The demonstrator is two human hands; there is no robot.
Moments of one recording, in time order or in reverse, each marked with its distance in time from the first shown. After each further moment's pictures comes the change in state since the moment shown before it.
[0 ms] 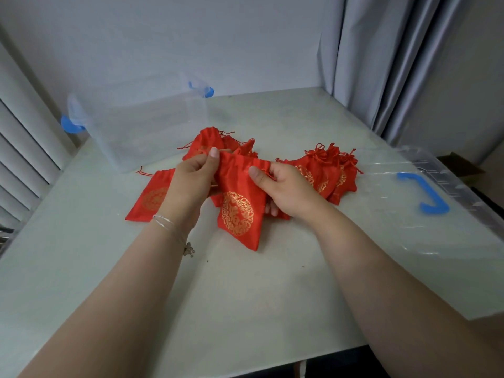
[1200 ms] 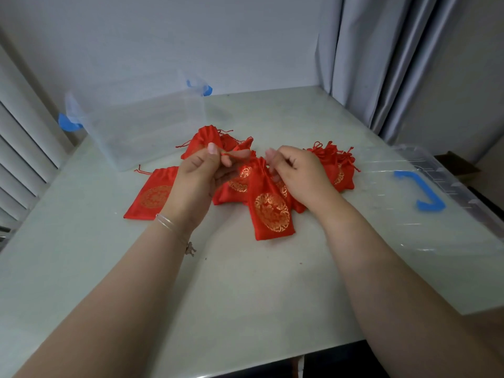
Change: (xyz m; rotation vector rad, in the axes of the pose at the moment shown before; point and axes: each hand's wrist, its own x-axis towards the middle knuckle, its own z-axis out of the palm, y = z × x) left_hand -0.005 -0.004 0.005 -0.276 -0.227 0.184; right_hand 0.013 0.017 -0.023 -0.232 0.300 -0.159
